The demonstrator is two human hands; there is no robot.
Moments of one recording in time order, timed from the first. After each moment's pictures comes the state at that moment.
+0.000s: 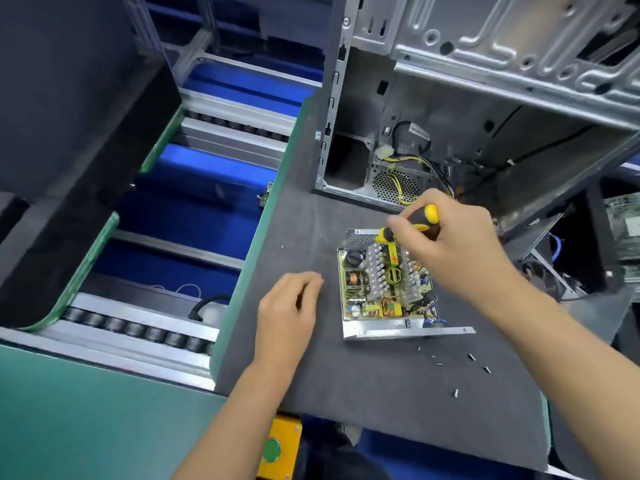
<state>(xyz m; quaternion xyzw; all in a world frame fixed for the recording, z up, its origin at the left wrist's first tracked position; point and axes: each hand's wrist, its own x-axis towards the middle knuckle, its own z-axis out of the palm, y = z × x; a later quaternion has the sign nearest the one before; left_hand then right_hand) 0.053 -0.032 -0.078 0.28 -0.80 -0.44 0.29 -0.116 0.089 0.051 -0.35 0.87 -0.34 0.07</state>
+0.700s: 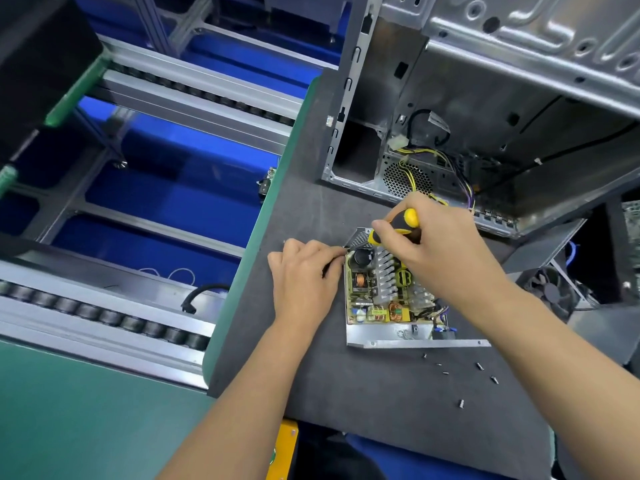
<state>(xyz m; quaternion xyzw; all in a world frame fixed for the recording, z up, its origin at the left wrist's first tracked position) -0.002 -0.049 -0.086 0.29 -0.89 -0.29 0.18 -0.116 0.065 0.034 -0.39 0.88 -0.25 0.09</state>
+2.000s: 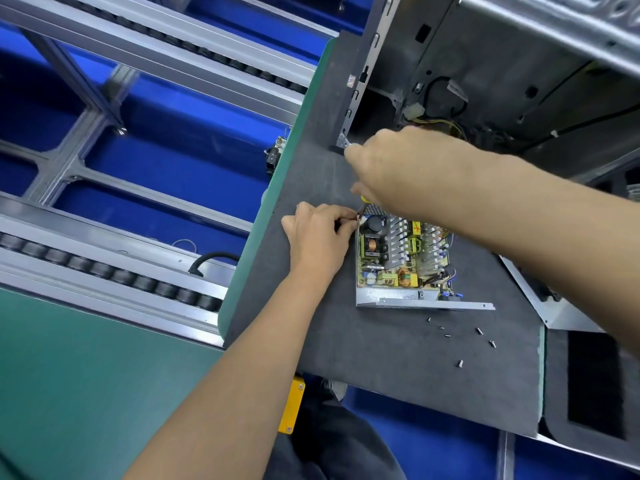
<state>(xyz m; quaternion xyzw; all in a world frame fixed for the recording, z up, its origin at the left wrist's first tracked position) -0.010 -0.053 -0.086 0.35 -0.85 -0.38 0.13 -0.104 -0.013 0.080 -0.60 0.76 0.24 0.05</state>
